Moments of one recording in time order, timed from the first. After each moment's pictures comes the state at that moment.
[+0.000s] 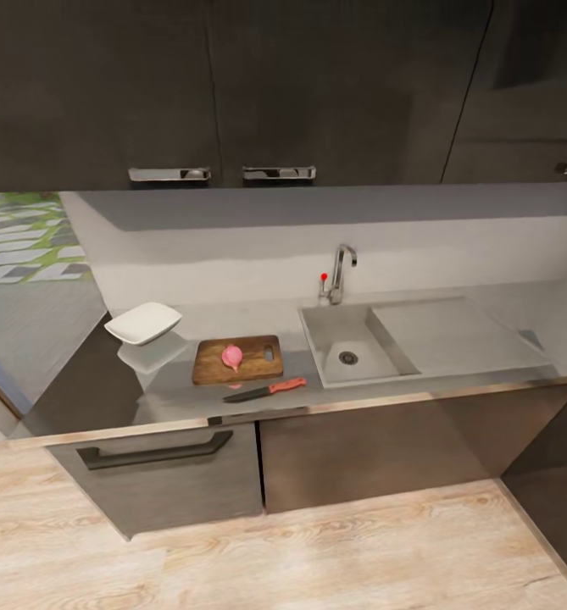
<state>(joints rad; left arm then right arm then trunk) 0.37 0.04 -0.08 -1.11 0.01 -0.27 0.05 0.05 0.01 0.10 -0.65 0.04 -0.57 -0.04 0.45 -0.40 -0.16</state>
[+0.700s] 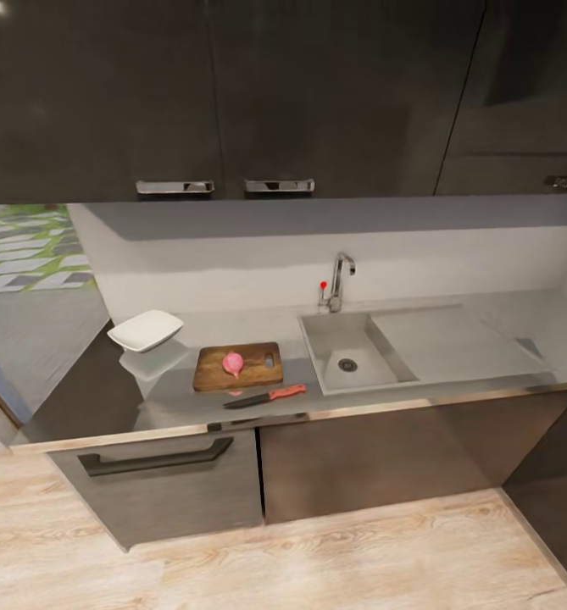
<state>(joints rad) 0.37 0.04 -0.08 -1.11 0.01 -0.27 0.05 0.05 0.01 0.10 -0.65 0.04 -0.57 -0.04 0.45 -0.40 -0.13</state>
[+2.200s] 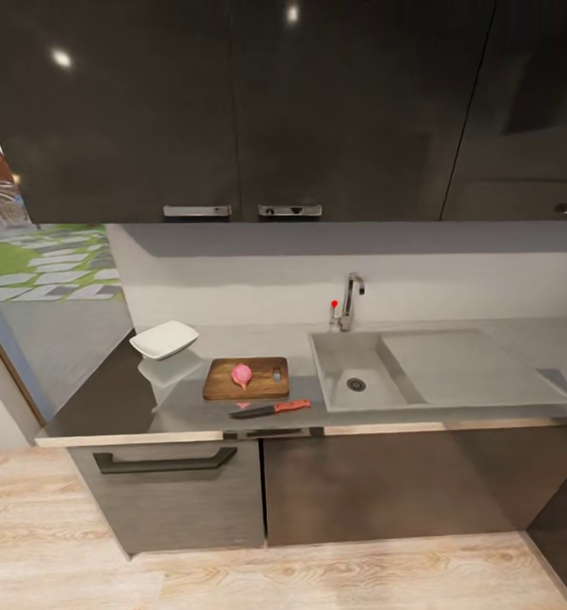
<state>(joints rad) 0.37 0.04 -0.08 -1.10 0.01 -0.27 0.05 0.05 0.01 0.10 -0.62 0.04 -0.57 -0.04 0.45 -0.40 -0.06</state>
